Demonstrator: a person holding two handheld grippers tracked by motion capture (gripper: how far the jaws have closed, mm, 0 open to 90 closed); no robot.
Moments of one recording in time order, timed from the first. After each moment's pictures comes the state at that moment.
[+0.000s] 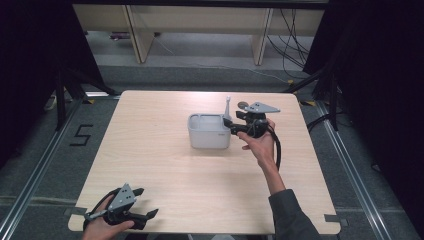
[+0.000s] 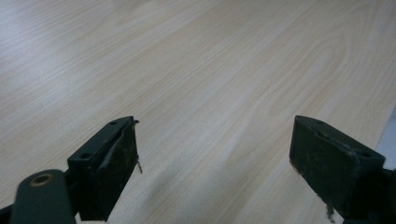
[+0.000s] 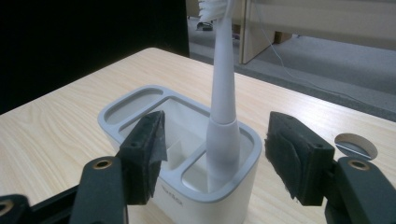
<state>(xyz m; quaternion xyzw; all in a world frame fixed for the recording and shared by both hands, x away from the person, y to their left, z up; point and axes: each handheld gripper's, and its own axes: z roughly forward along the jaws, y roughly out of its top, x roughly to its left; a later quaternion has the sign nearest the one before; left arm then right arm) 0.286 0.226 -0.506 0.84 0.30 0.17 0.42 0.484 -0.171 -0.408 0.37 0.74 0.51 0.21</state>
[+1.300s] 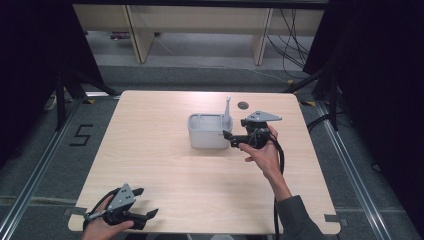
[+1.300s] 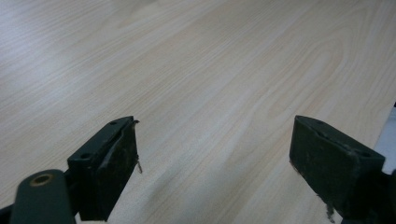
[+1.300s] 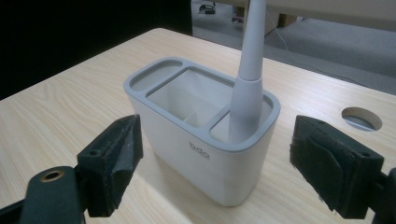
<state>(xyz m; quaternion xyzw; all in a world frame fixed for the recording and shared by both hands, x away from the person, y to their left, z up) 0.284 0.226 -0.505 0.84 0.31 0.16 0.42 0.453 -0.173 -0.408 0.38 0.76 0.49 0.19</state>
